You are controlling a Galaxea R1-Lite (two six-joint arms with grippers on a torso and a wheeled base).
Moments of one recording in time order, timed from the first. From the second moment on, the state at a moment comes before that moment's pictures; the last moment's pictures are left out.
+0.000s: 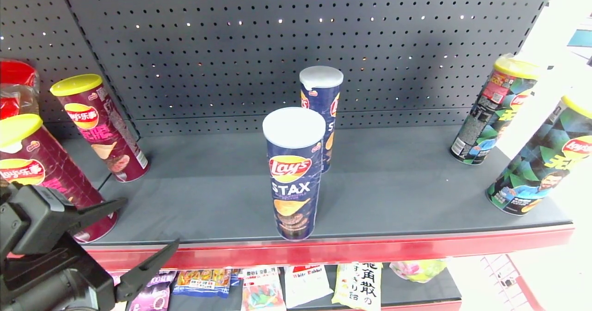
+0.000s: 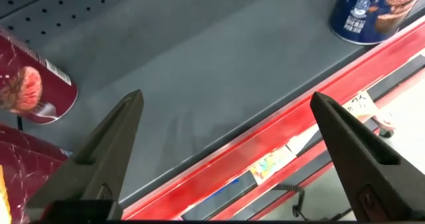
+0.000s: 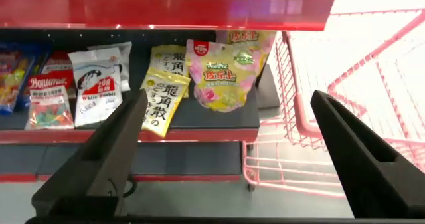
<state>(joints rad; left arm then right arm) -0.43 1.04 -0.24 -0.56 0.00 0.23 0.00 0.10 -0.17 0.28 0.00 -0.07</state>
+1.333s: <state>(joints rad) -0.43 0.92 -0.20 -0.56 0.01 0.26 0.00 0.00 -0.16 0.28 -0.01 -0.08</state>
